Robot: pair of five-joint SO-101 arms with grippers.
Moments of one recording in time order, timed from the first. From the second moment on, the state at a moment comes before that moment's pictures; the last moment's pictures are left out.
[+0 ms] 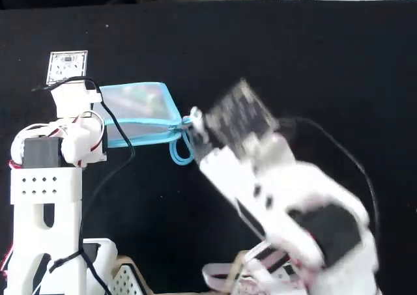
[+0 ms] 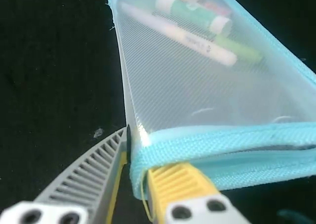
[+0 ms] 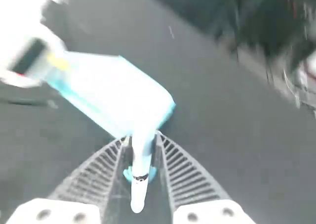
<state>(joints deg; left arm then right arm) -8.1 -42.9 29.2 78.9 -1.6 -35.3 -59.5 18.2 76.4 11.2</state>
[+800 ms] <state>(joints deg) -8.1 -42.9 29.2 78.9 -1.6 -49.0 -69.2 55.5 23.2 10.3</state>
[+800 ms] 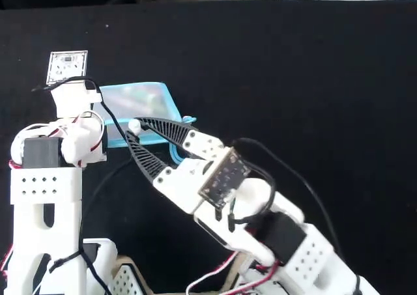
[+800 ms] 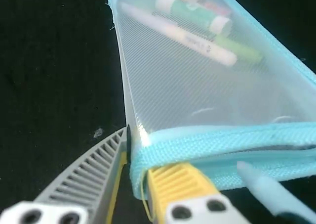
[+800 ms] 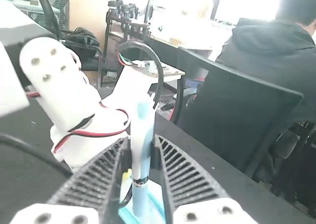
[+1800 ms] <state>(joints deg) -8.1 -42.9 29.2 79.0 -1.6 -49.7 -69.2 66.1 26.3 10.3</state>
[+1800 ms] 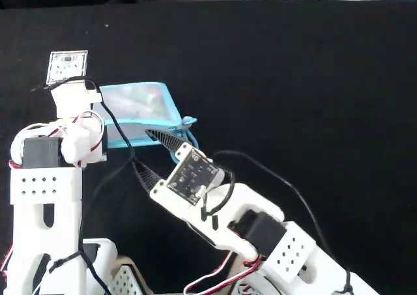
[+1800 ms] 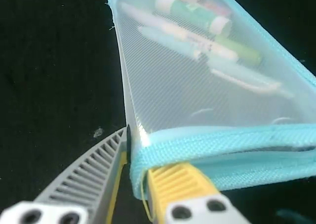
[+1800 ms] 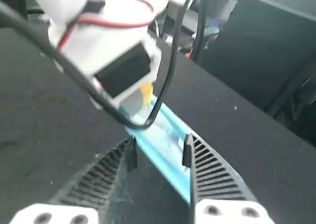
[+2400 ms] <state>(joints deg) -12.3 -43.2 29.8 78.5 -1.6 -36.4 -69.2 58.9 53.1 13.8</state>
